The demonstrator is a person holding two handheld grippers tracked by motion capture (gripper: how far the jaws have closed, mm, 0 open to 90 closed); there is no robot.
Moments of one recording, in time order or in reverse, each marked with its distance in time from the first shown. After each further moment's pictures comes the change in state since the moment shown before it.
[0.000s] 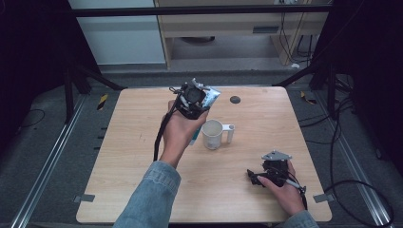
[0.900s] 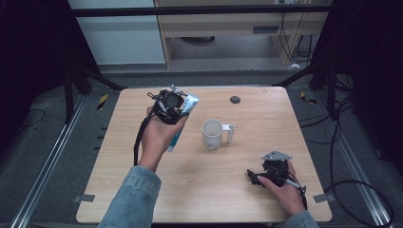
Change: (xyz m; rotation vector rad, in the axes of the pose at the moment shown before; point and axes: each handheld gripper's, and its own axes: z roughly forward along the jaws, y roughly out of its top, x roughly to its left) left arm 0.038 -0.036 -0.016 0.080 0.042 -0.030; right arm 0.000 0.000 0.000 -0.001 0.002 0.005
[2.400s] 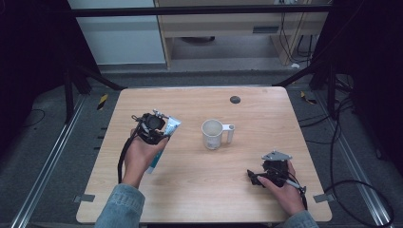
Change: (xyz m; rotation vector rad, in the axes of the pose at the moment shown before) left arm 0.034 -0.079 0.023 0.133 0.000 -0.069; right arm 0.000 0.000 -0.001 -0.001 0.002 0.001
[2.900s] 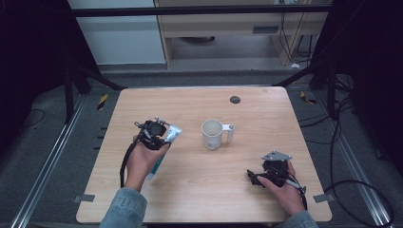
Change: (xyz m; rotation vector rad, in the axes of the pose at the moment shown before) left arm 0.001 -0.019 0.021 0.058 -0.021 -0.022; right arm 0.000 0.000 0.000 0.000 -0.001 -0.001
